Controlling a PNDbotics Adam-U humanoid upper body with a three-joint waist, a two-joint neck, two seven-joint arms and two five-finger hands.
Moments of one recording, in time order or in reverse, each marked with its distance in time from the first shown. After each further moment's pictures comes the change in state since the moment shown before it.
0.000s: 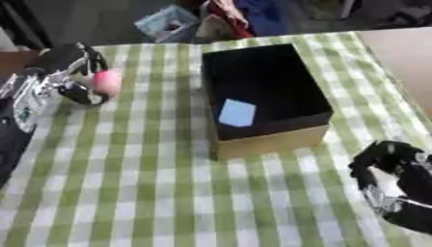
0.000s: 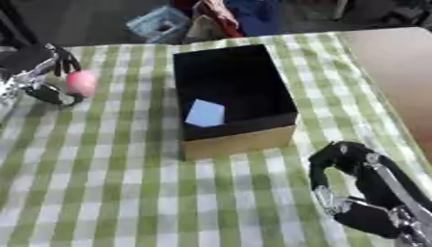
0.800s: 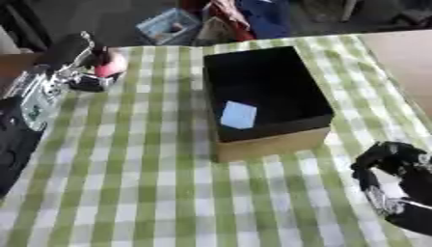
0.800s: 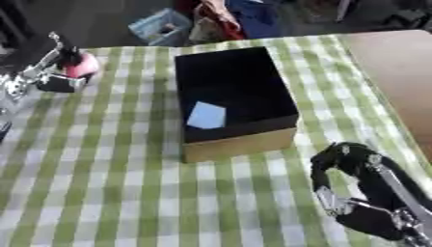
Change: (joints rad) left arm -0.036 -0.036 -0.035 -0.138 0.149 -0.014 0.026; right arm 0.000 0.000 0.000 0.000 0.000 0.000 0.001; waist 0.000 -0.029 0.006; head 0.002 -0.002
